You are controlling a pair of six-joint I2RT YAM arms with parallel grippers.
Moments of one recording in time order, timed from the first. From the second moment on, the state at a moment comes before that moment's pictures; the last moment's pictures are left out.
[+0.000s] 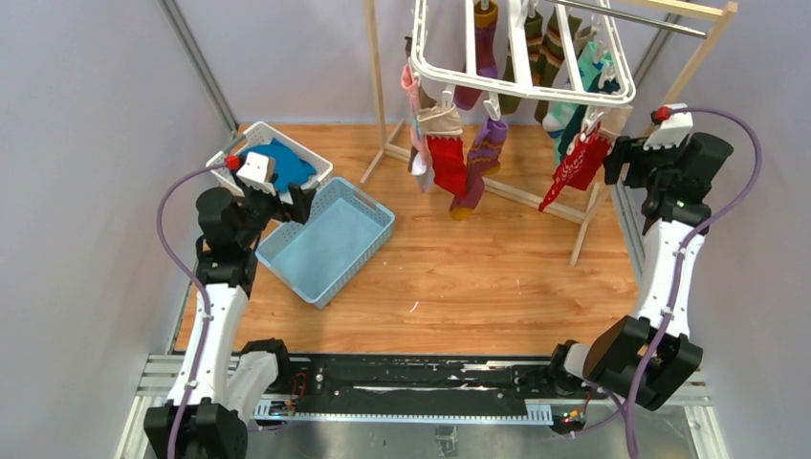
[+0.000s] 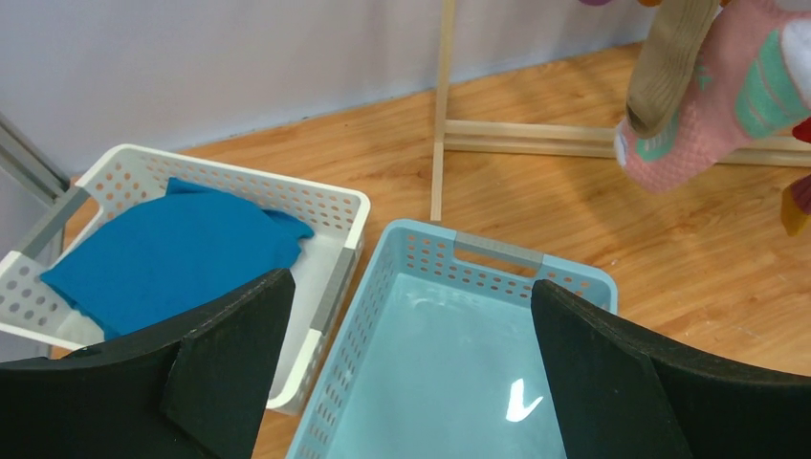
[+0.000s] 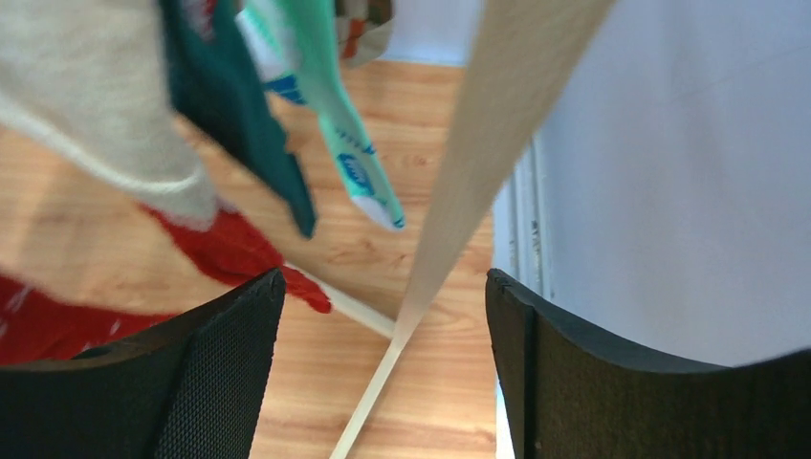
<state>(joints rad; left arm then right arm) 0.08 0.84 0.72 0.04 0.45 0.05 -0.46 1.23 1.22 -0.34 -0.52 -0.26</state>
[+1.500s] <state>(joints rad) 0.08 0.85 0.71 0.05 0.44 0.04 -0.54 1.28 1.26 -0.29 -0.54 -0.25</state>
